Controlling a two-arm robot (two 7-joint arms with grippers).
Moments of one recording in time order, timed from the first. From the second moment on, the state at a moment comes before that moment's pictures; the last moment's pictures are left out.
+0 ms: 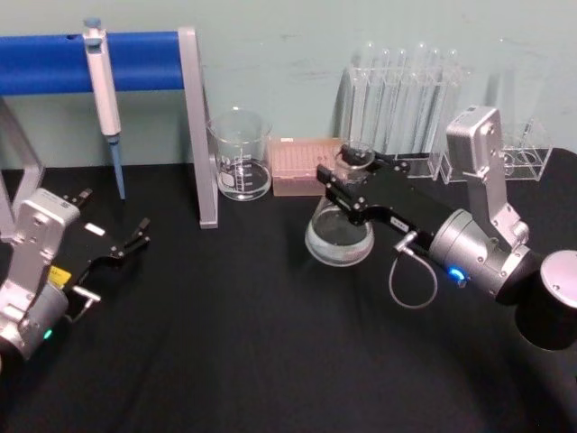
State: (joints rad) left arm -0.20 0.60 0.45 -1.41 -0.25 -0.12 0.03; right arm 0.30 0.34 -0.36 -1.47 0.31 -0.03 0.46
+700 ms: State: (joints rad) left arm -0.20 0.60 0.45 -1.41 -0.25 -0.12 0.03; right arm 0.34 0.37 -0.45 -1.44 0.36 -0.08 0.56
